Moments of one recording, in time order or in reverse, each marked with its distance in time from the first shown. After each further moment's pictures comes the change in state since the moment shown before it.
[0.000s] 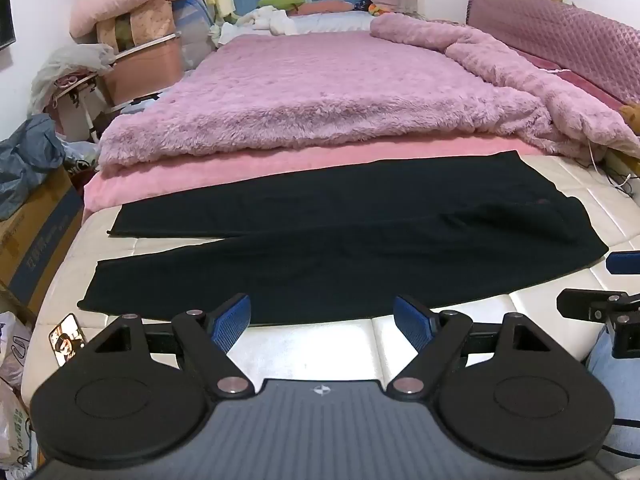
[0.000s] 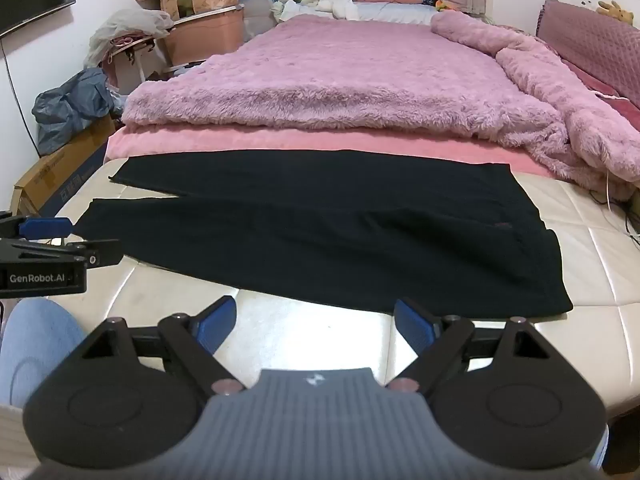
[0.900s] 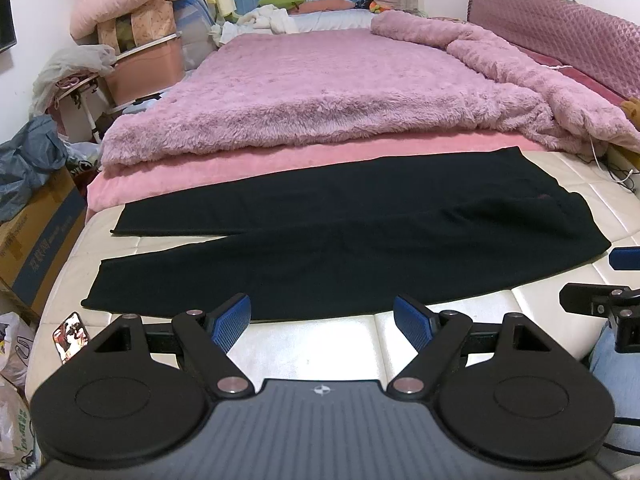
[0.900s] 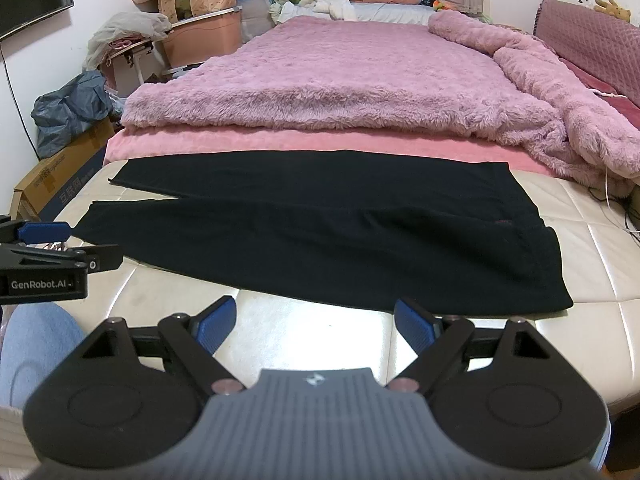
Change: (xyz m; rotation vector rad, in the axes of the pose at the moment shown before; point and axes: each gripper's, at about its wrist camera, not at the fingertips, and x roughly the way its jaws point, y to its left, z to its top) left arm -0.003 0.007 -0.006 0.003 0.006 0.005; right arm -0.003 0.002 -0.003 0.004 -0.008 -0.003
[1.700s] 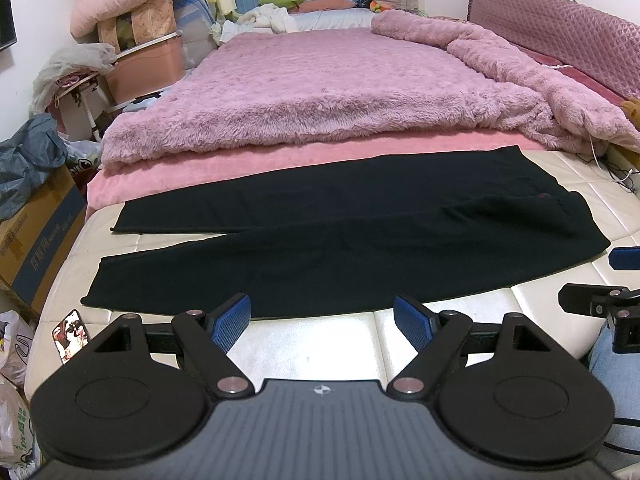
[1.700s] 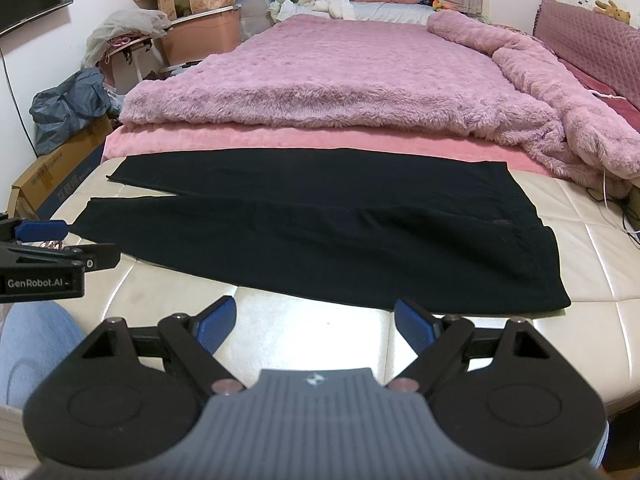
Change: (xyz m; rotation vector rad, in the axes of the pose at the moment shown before) left arm 0.001 -0.003 0.000 0.002 0.002 0.001; right arm 0.001 -0.001 0.000 -0.002 0.006 -0.010
